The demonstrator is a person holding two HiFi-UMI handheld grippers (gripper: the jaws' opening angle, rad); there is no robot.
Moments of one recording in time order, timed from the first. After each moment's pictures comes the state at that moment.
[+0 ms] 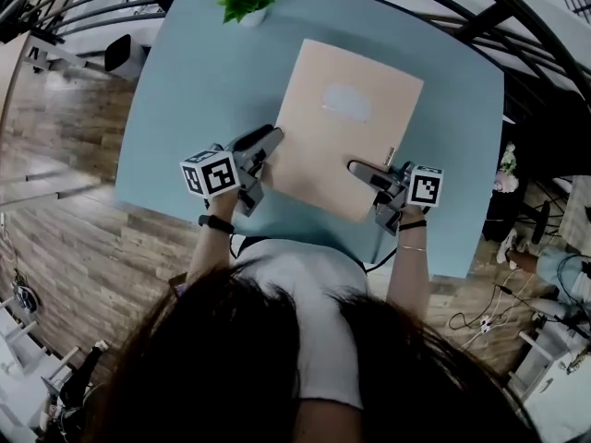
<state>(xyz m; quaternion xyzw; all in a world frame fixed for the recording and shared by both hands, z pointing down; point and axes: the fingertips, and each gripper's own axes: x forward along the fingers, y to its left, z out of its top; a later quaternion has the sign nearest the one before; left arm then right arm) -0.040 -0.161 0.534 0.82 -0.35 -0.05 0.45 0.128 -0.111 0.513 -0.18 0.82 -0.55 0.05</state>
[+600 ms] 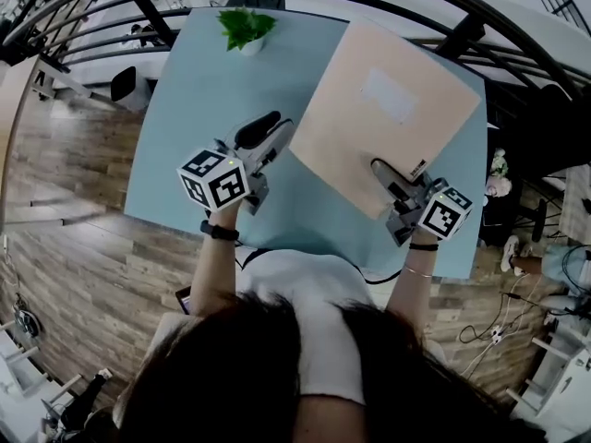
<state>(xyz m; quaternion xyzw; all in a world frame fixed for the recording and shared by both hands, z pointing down) -0.020 -0.164 0.390 0.91 -0.34 -0.05 0.25 0.172 -0.107 0.391 -0.36 0.87 -0.33 0.06</state>
